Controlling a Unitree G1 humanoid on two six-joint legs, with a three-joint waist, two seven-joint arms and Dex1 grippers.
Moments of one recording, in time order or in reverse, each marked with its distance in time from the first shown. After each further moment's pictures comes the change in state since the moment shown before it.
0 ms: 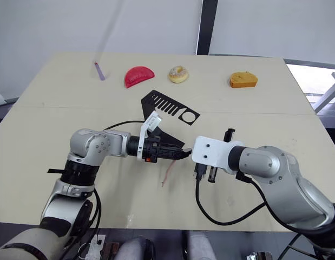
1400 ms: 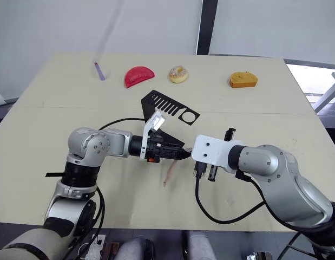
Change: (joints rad) left arm 0.000 -0.038 0.036 -0.106 0.000 0.104 0.141; right arm -0.014 0.003 0.016 0.013 -0.013 0.020 0.000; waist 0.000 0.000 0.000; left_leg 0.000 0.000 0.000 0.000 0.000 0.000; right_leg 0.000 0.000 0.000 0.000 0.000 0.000
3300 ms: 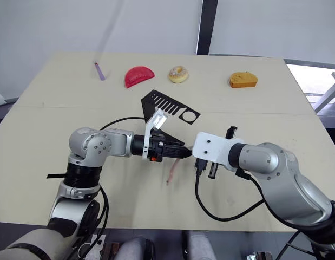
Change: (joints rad) left arm -0.001 -0.032 0.015 -0.014 0.000 0.007 0.028; right arm -0.016 0.008 0.000 0.007 -0.006 0.034 0.000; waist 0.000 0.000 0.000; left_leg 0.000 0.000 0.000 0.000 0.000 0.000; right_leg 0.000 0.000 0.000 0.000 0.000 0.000
